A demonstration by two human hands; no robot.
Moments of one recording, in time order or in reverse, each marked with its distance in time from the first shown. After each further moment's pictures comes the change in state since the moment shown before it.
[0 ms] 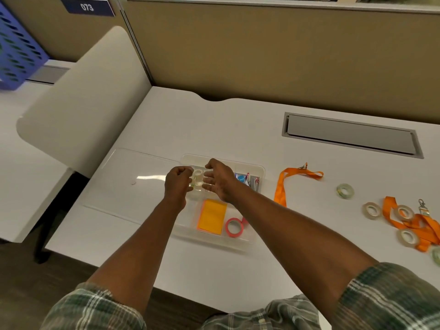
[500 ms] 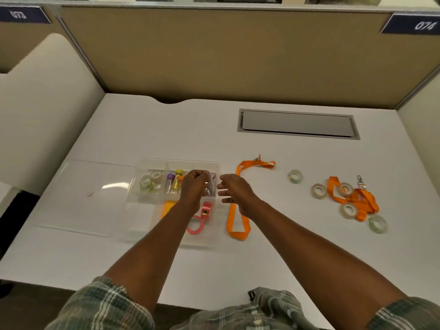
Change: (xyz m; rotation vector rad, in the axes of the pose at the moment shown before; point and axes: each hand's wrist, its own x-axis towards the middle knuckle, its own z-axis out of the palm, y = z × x) left_hand -0.078 -0.018 0.148 0.062 -0.275 -0.006; right_hand -0.065 0.017 -0.165 -0.186 0.189 -0.172
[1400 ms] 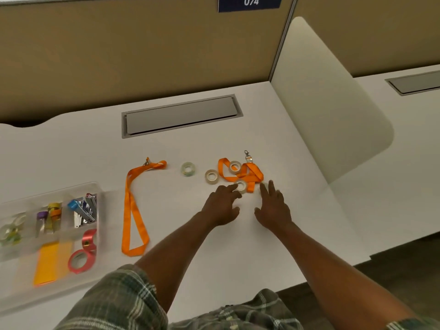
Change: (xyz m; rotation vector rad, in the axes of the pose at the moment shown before) left_hand -0.119 -0.081 0.319 1.316 -0.798 0.794; right_hand -0.097 0.146 -0.362 -1.107 0.535 0.133
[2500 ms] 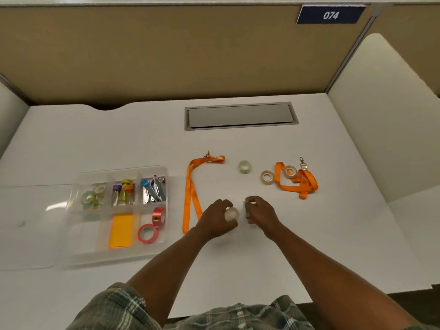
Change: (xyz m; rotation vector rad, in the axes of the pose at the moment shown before) left_hand -0.139 -0.138 -0.018 -0.388 0.148 -0.302; right_hand -0.034 -0.191 0.040 0.869 -0.200 0.081
